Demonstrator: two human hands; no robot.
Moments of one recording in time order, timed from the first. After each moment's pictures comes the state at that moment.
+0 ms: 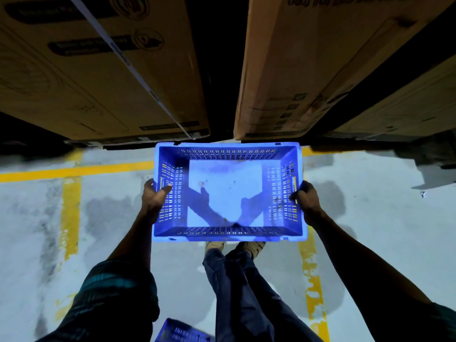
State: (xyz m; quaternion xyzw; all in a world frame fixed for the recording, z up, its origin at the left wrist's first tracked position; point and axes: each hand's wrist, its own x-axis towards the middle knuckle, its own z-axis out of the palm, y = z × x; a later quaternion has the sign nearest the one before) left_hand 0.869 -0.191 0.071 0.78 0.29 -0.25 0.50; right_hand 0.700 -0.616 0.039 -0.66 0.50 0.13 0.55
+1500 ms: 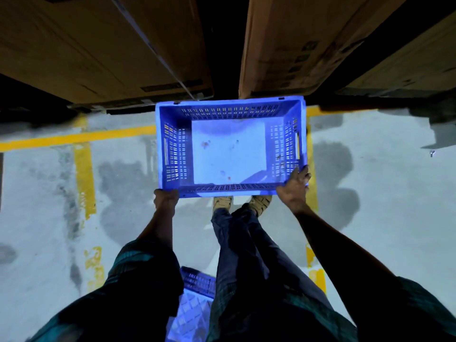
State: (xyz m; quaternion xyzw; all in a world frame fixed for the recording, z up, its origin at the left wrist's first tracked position) left_hand 0.757 -0.170 0.084 0.77 0.43 -0.32 0.35; right_hand 0.649 -0.514 0.073 -0.80 0.43 0.28 0.31
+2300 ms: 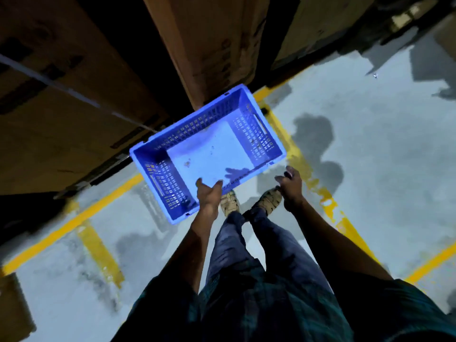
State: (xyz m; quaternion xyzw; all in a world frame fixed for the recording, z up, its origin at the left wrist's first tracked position) left_hand 0.735 -0.286 0.160 0.79 0.18 -0.43 0.39; right_hand 0.573 -0.443 0.120 -0.39 0.68 -0.10 0.61
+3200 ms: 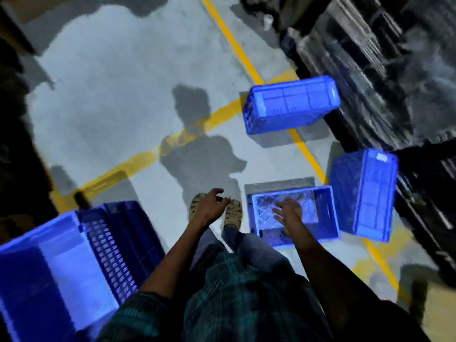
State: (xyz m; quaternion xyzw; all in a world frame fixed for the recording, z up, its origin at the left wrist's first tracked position) left_hand 0.344 -0.230 0.193 0.46 -0.65 -0.58 -0.17; right_hand 0.190 -0.029 0.158 0.27 0.74 -0.46 0.41
